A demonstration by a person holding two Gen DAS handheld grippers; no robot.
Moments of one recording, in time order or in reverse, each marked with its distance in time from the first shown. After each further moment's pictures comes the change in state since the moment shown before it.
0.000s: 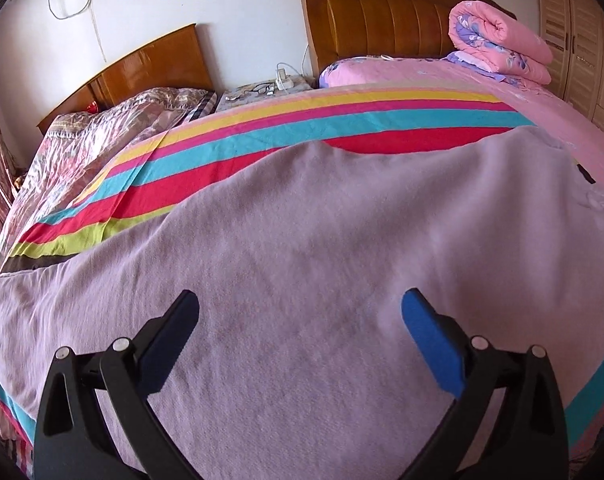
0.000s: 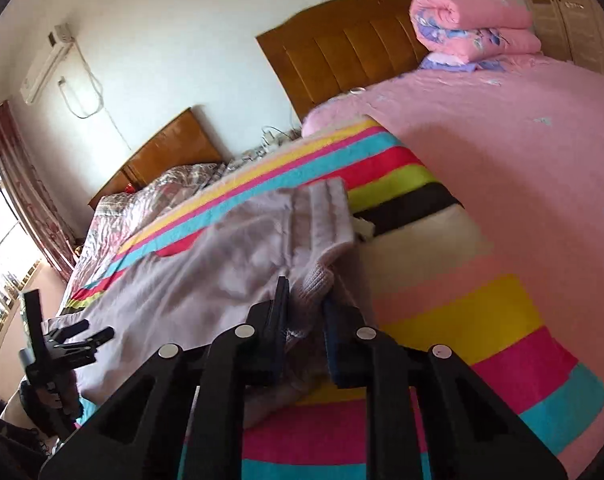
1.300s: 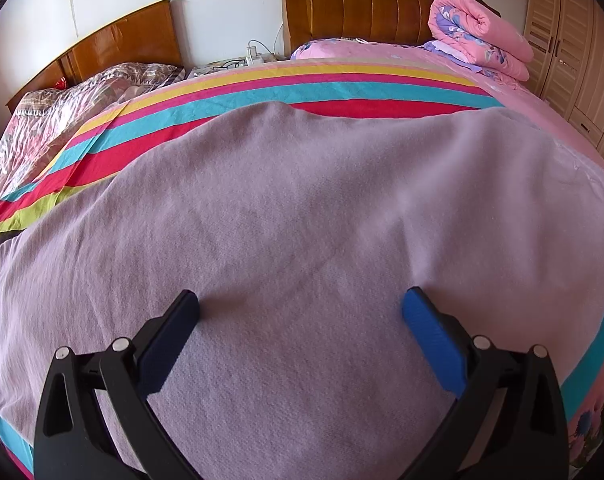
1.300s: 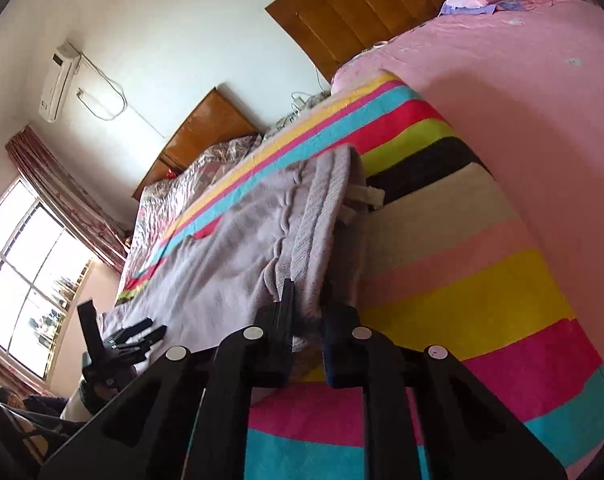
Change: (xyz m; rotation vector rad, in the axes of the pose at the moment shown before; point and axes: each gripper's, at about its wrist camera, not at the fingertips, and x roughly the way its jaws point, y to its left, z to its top) left arm 0.020 -0.005 -0.019 -0.038 0.085 -0.138; right arm -0.026 -0.014 0.021 0.041 0.082 0.234
